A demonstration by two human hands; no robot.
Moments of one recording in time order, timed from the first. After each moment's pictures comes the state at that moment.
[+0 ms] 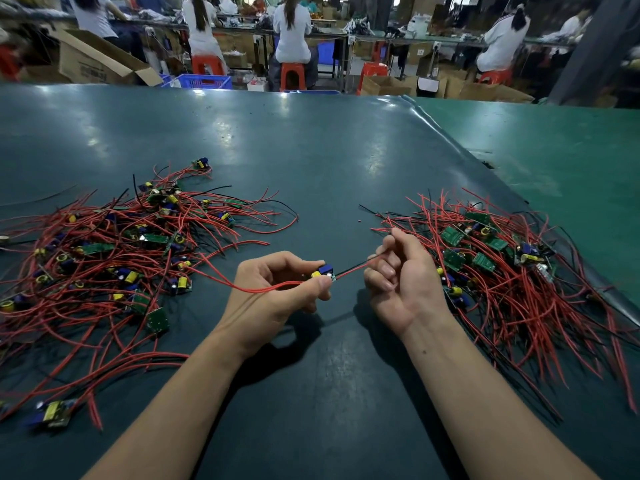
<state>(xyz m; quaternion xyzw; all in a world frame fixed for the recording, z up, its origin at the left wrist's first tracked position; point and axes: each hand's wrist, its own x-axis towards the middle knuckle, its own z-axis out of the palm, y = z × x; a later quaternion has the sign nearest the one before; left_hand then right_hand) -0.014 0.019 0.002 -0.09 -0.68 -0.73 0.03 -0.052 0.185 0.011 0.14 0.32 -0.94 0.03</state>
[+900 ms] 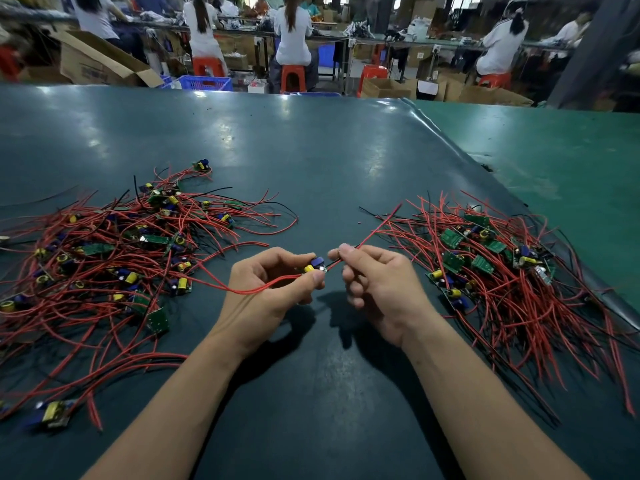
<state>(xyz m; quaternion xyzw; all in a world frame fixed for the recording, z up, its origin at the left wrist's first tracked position) -0.016 0.019 0.000 -0.08 -0.66 -0.74 0.07 -0.042 0.177 0.001 0.02 0.59 -0.80 0.07</state>
